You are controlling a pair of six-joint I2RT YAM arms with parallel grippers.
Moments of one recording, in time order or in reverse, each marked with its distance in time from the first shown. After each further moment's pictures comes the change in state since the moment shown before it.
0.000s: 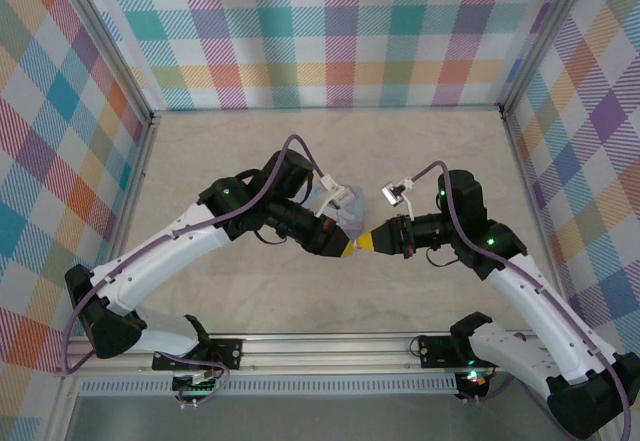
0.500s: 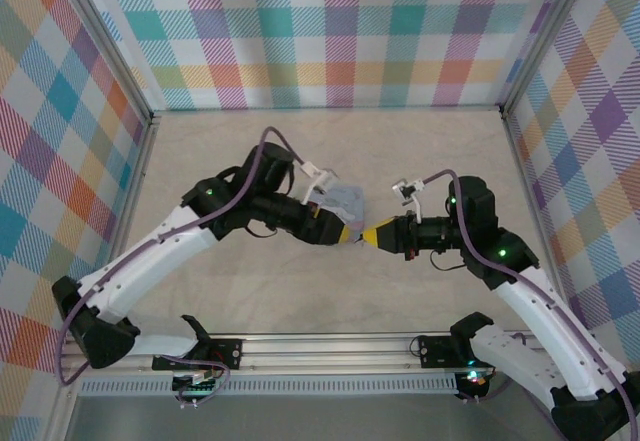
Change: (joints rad) left arm 0.101 -0.092 -0.076 0.102 -0.065 -0.092; right arm 0.000 -0.094 0.002 -0.026 0.209 -0.050
